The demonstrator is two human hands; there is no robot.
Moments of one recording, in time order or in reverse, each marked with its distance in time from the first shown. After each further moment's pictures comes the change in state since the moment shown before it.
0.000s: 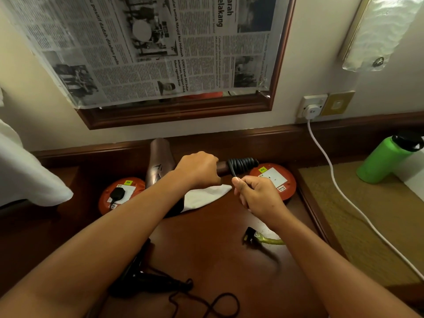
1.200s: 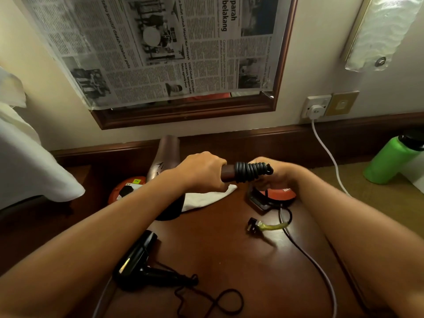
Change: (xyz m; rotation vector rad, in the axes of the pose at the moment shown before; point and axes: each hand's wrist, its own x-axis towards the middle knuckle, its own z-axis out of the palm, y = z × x) left_hand -0.046 0.010 -0.026 -0.053 -0.001 0.145; right_hand 0.069 0.003 -0.051 0.113 -0.718 0.317
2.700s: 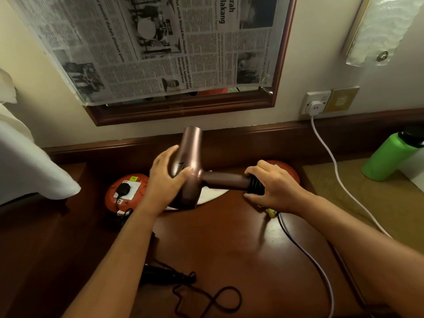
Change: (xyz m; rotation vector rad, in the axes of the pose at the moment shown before) left_hand -0.046 -0.049 0.059 -0.814 0.533 -0.409; right_hand -0.039 0.023 0.041 -1.100 0.574 -0.539
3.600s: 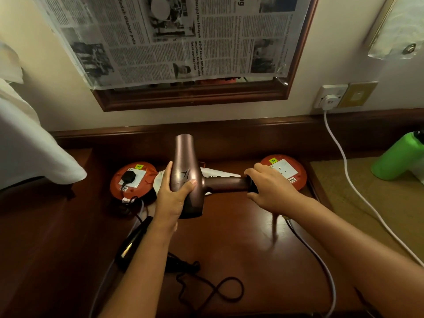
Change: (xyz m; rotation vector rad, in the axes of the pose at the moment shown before) left_hand -0.039 -0.042 0.029 -0.644 0.116 -0.266; right_hand 0.014 -0.015 0.036 -0.160 -0.197 0.185
